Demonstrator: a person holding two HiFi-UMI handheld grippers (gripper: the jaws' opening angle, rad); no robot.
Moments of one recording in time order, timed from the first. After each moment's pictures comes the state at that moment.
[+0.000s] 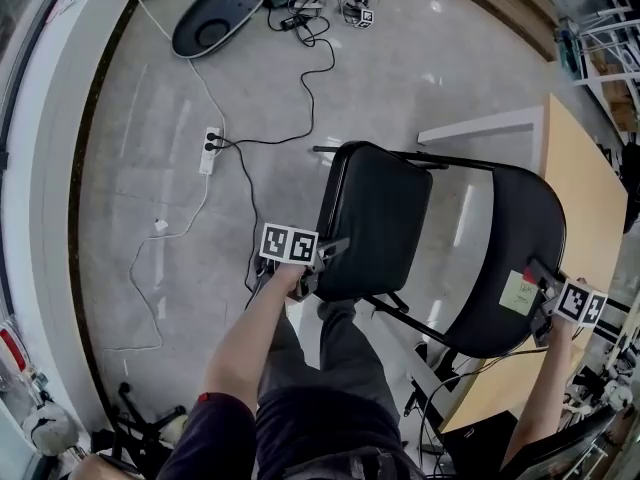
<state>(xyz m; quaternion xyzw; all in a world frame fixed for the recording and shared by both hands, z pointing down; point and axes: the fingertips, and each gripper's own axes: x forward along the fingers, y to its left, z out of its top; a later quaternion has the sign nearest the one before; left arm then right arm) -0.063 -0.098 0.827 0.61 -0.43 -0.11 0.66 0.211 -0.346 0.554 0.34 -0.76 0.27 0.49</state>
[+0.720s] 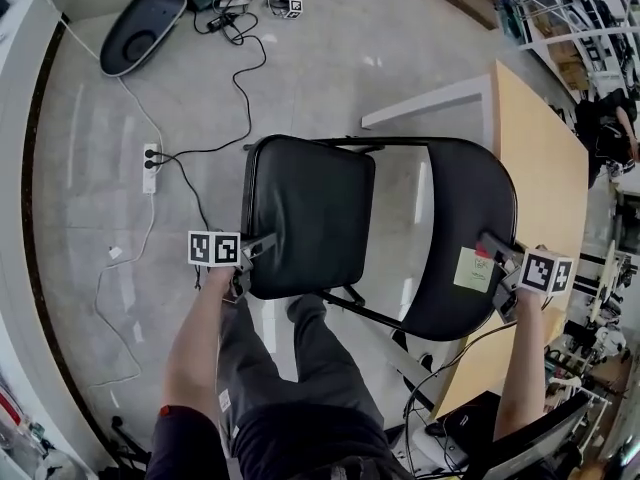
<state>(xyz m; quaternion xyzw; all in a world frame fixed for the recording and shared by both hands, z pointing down) -0.104 -0.079 0.882 0.60 -0.44 -0.08 0.66 0.186 -0.334 0.580 0.31 -0.76 0.31 0.48</state>
